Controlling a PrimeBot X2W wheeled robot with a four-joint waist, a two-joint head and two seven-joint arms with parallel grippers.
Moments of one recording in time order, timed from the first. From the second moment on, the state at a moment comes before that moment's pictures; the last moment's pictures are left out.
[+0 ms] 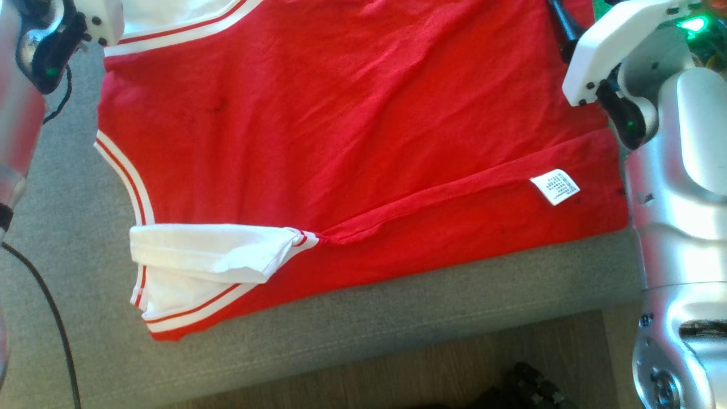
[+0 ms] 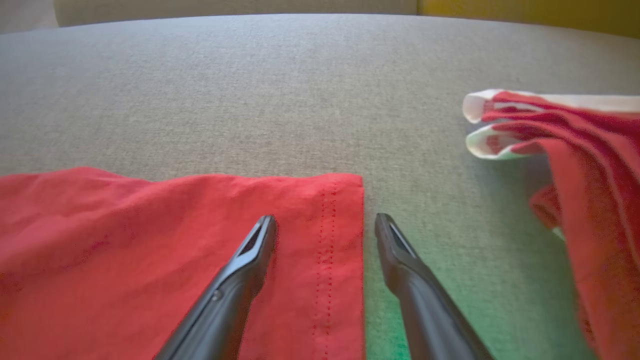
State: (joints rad) left arm -1.28 0.43 -0.82 0.89 -0.67 -0.13 0.10; right arm -0.91 -0.06 -0.08 0.62 0.04 0.13 0.25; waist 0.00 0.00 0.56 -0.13
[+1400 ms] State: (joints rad) left arm -1.42 0.45 -0.96 0.93 -0.70 -0.11 -0.20; right arm -1.19 -0.06 -0.26 0.95 0.00 0.13 0.06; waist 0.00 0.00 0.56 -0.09
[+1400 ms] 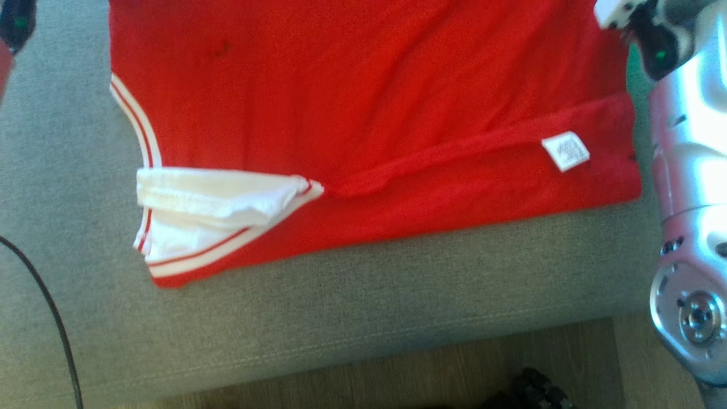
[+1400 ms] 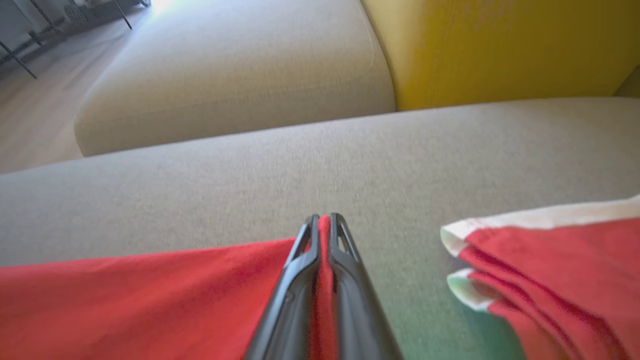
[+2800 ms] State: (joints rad) left arm -0.52 0.65 -0.59 -0.12 -0.74 0.15 -0.26; right arm -0.71 -0.16 -0.24 0.57 0.14 0.13 0.01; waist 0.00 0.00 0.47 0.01
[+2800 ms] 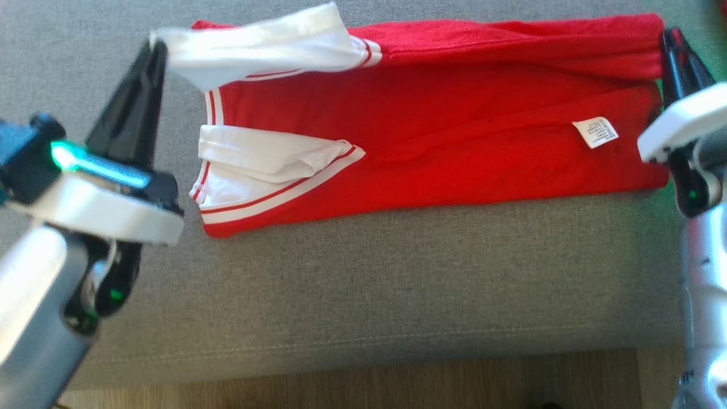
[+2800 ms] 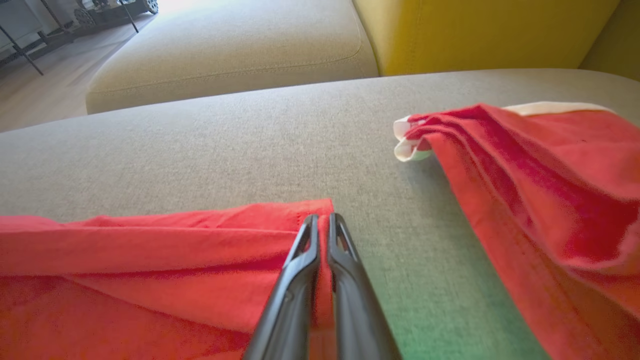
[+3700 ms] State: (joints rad) left arm -0.27 0.49 -0.57 -0.07 -0.71 0.25 -0.25; right arm -0.31 -0.06 -0.34 0.15 0.20 0.13 0.11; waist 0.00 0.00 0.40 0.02
